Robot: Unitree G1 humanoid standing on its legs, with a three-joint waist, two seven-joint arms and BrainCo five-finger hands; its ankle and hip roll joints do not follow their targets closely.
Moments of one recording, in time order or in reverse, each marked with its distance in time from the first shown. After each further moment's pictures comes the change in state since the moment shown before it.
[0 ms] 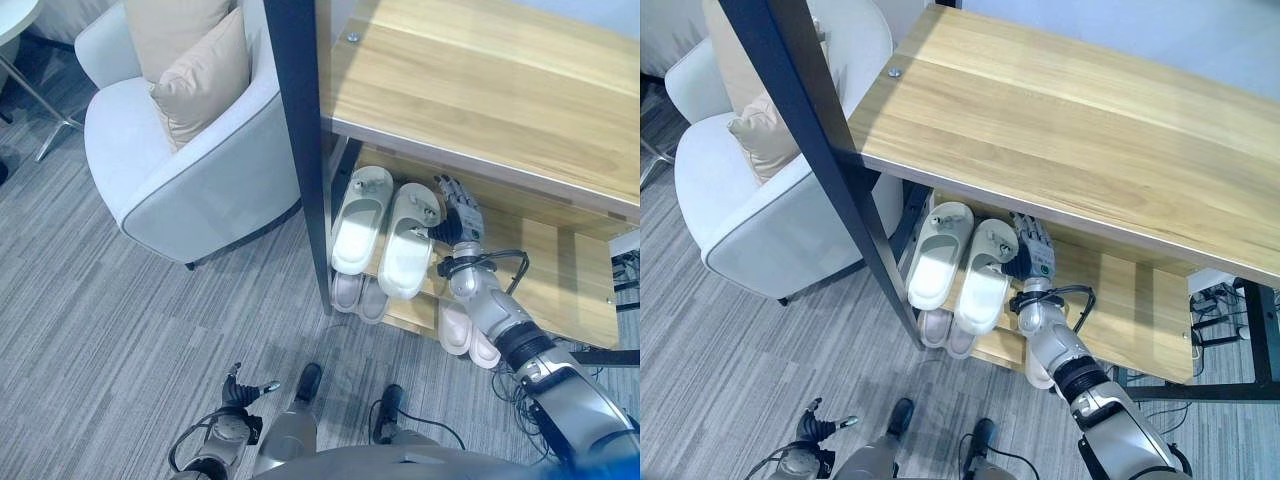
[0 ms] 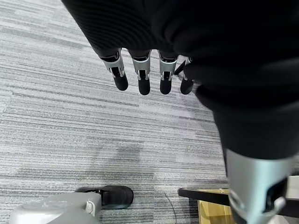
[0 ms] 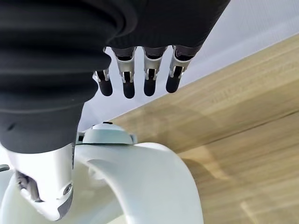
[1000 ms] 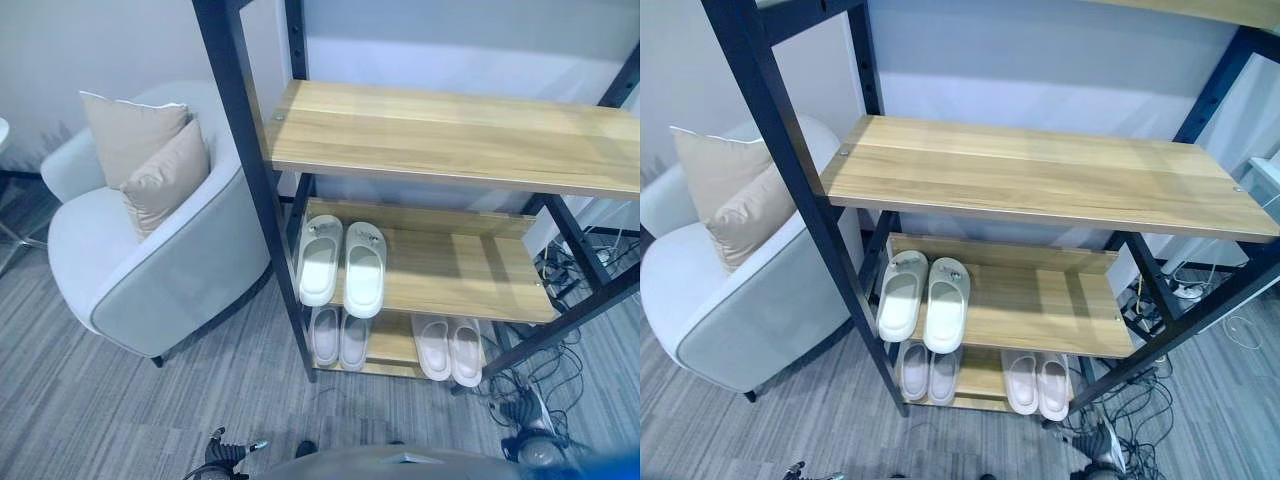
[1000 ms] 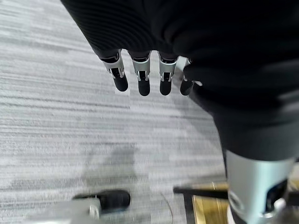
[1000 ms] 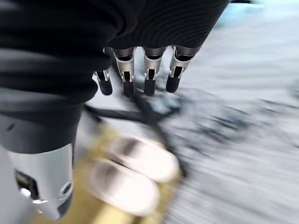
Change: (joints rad) left arm 0.108 -0.013 0.134 0.169 -0.018 0.019 -0.077; right arm 0.561 0.071 -0.302 0.674 0.505 -0.227 0.245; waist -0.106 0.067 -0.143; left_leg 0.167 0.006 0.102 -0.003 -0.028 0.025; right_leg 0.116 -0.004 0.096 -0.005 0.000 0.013
